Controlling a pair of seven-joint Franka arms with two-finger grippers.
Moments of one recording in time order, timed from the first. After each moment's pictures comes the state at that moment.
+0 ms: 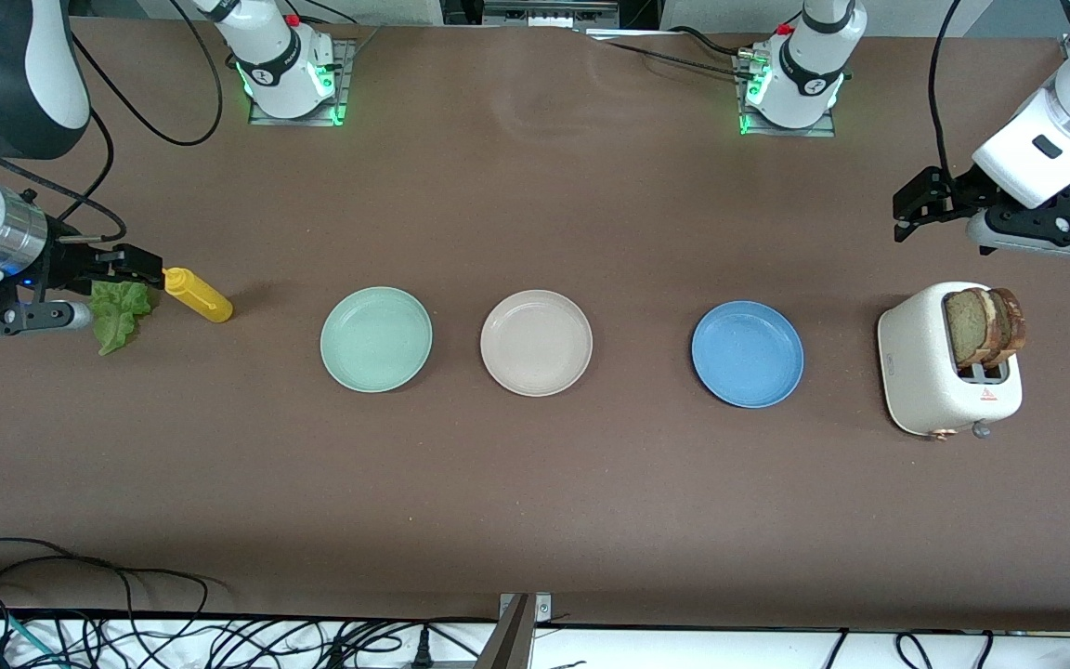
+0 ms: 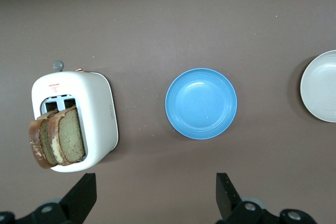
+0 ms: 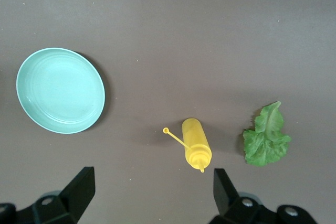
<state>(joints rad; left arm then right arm) -0.01 -0.02 -0.11 -1.64 0.02 1.65 0.04 -0.02 0.17 0.05 -1.63 -0.03 1.69 -0.07</state>
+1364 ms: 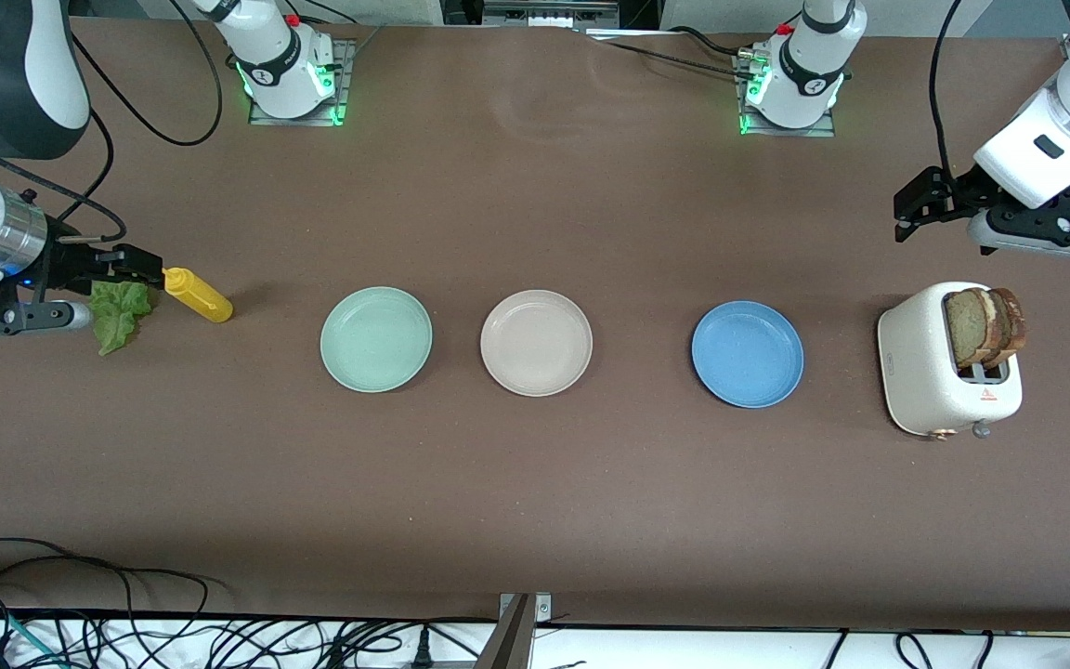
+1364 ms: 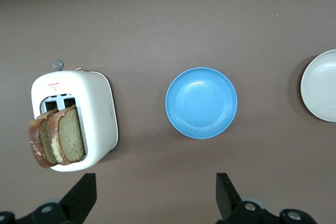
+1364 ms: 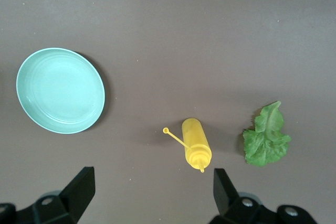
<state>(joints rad) -0.01 -0.01 -0.11 -1.64 0.02 1.65 0.04 -0.02 0.17 0.05 -1.63 -0.03 1.69 -0.07</state>
